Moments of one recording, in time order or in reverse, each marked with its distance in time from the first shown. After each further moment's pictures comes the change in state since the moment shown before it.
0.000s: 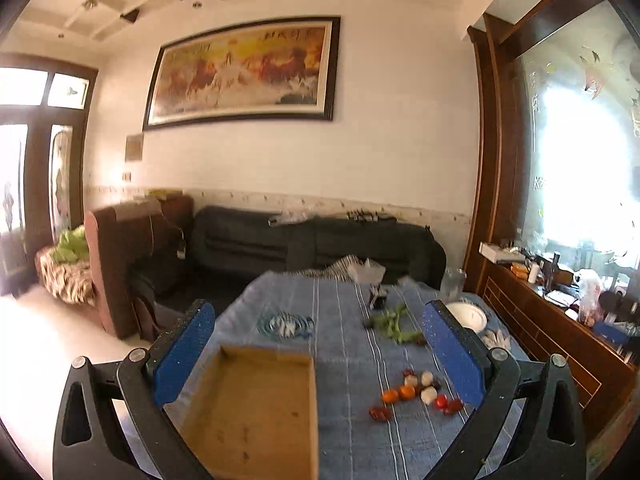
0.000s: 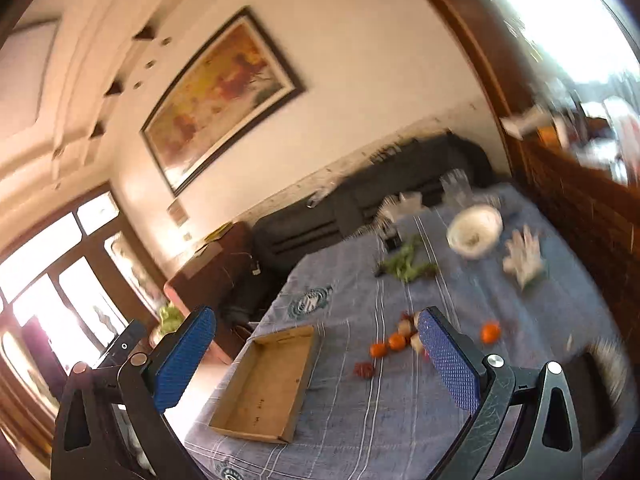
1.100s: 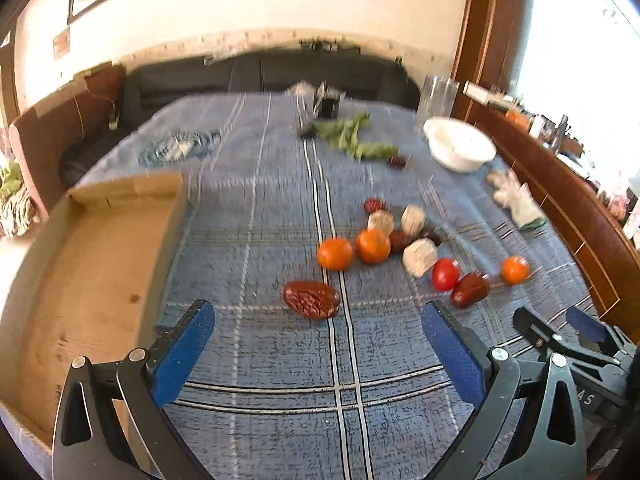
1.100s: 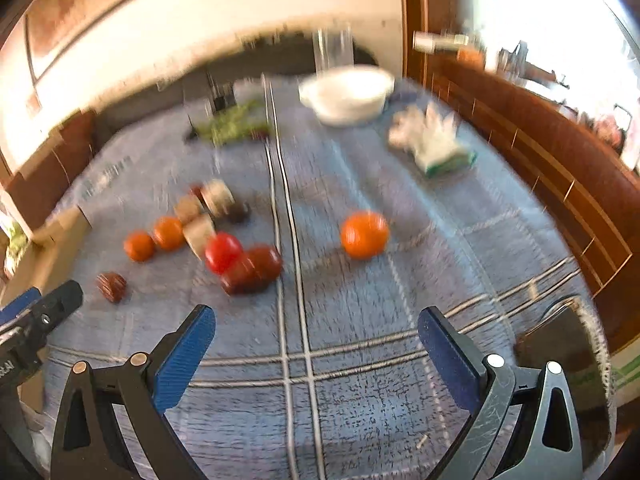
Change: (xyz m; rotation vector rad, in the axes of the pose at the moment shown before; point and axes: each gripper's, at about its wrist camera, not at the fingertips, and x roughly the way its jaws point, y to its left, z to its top) left arm 0.212 -0.106 -0.201 0.048 0.568 -0.131; right arm 0.177 -0.150 -0.149 -0.075 0.308 -0.556
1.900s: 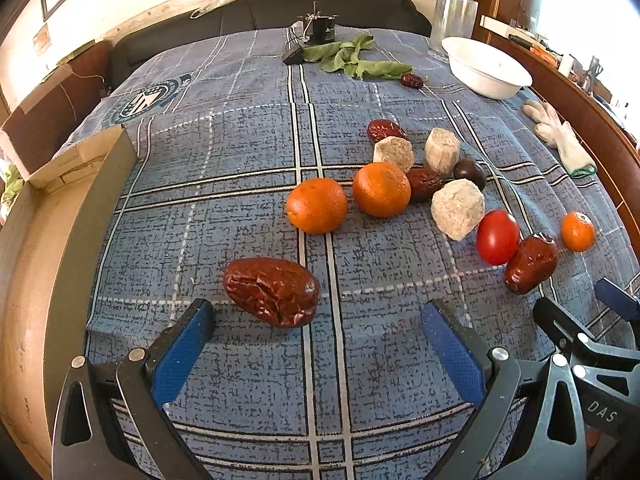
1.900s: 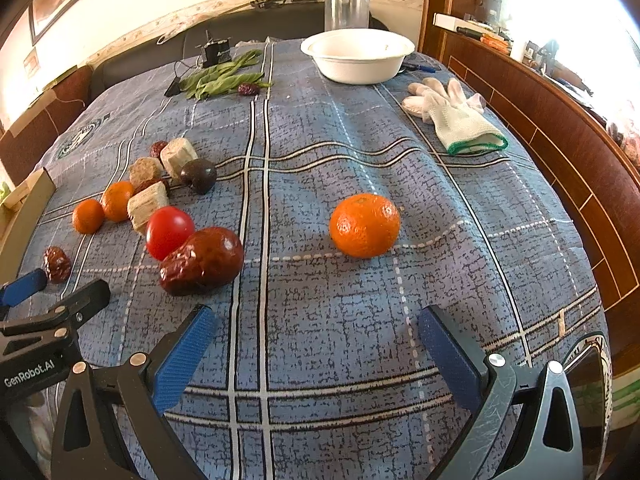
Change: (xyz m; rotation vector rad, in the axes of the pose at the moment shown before) left arm 0.099 -0.025 -0.007 0.057 0.241 0.078; right arm 0.084 -0.015 0.000 -0.098 0.230 -0.015
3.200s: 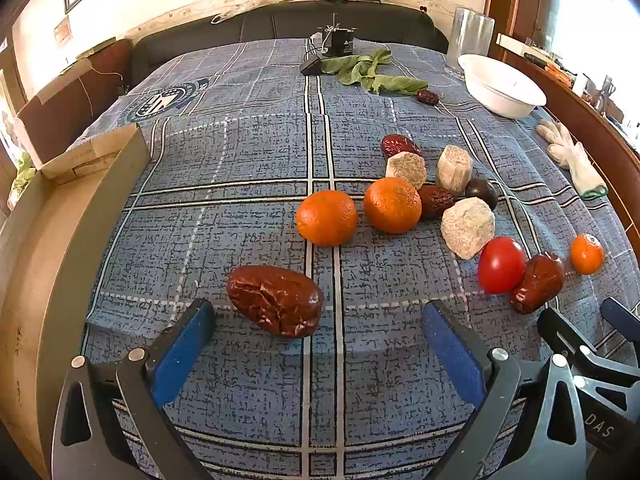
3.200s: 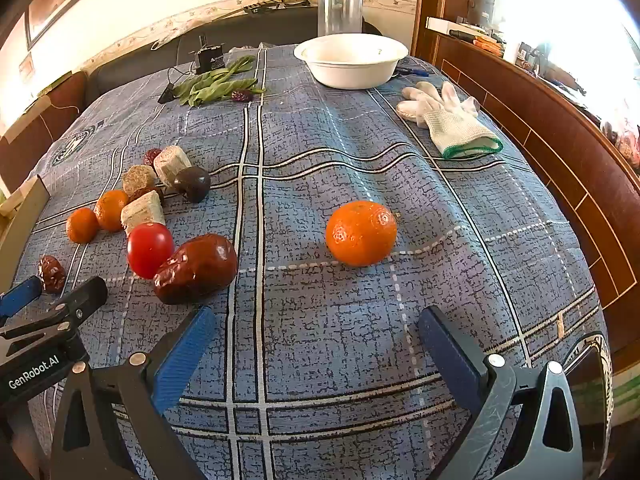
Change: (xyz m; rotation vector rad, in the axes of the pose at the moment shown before) left arm -0.001 0.000 -0.002 -0.063 -0.053 0.039; right arm 0.002 0.000 0.003 0.010 -0.035 -0.018
